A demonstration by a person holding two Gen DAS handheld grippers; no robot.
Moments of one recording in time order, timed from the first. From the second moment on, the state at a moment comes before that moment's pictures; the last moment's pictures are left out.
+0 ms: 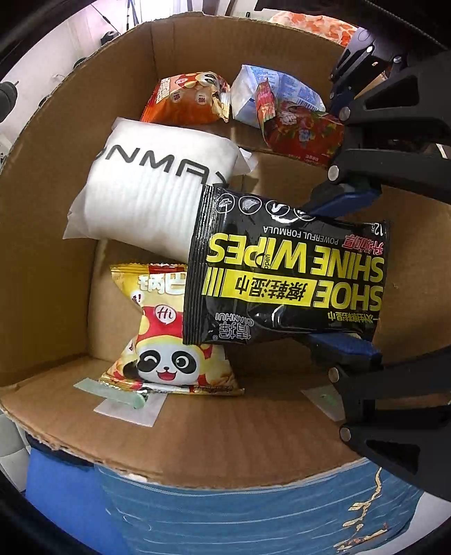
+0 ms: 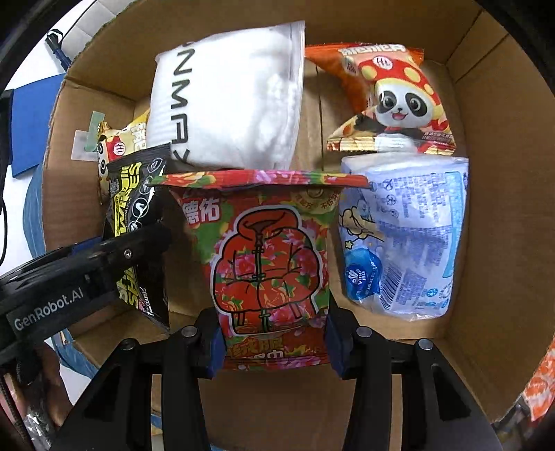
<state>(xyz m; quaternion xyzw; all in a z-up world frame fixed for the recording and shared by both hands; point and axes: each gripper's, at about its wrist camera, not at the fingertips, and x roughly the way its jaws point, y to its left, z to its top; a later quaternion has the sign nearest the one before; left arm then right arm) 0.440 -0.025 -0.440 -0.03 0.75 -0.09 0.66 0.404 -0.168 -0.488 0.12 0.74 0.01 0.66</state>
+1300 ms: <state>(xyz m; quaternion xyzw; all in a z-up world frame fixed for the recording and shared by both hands) 0.350 -0.019 -0.289 0.03 0.62 -0.08 0.78 0.314 -0.187 -0.341 0.07 0.63 -0.03 0.77</state>
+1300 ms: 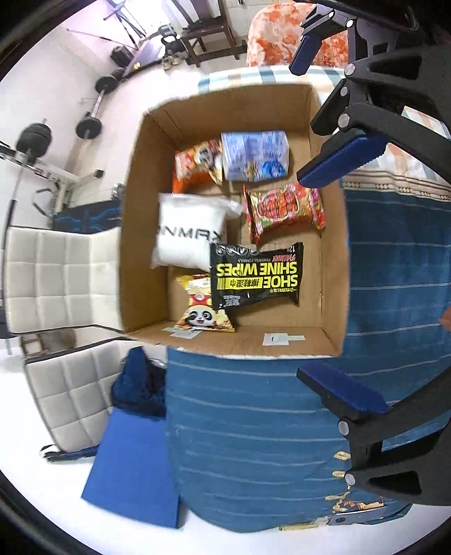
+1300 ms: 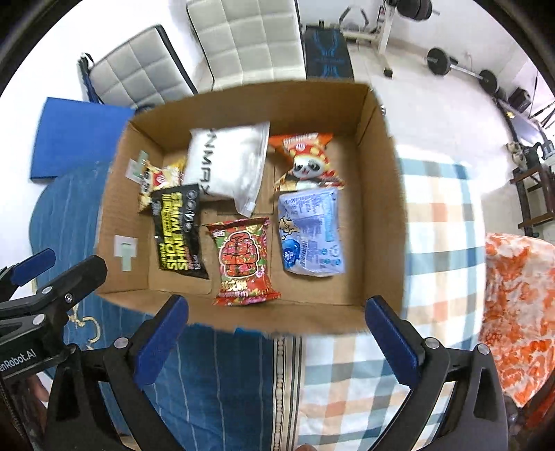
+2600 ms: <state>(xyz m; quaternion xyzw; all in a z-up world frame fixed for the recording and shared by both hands) 0.123 0.026 -0.058 0.01 0.47 -0.10 0.88 0.032 -0.164 -0.077 0.10 0.48 -0.04 0.87</state>
